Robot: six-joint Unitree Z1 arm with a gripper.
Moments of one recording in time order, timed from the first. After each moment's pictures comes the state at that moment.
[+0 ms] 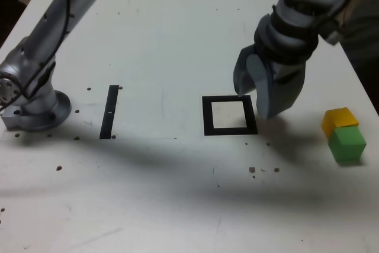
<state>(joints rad) -0.18 2.29 -2.03 1.51 0.19 0.76</state>
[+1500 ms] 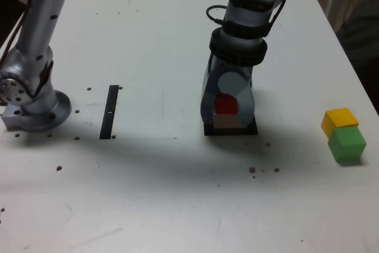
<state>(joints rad) -0.06 2.11 -1.55 1.20 -0.09 0.07</state>
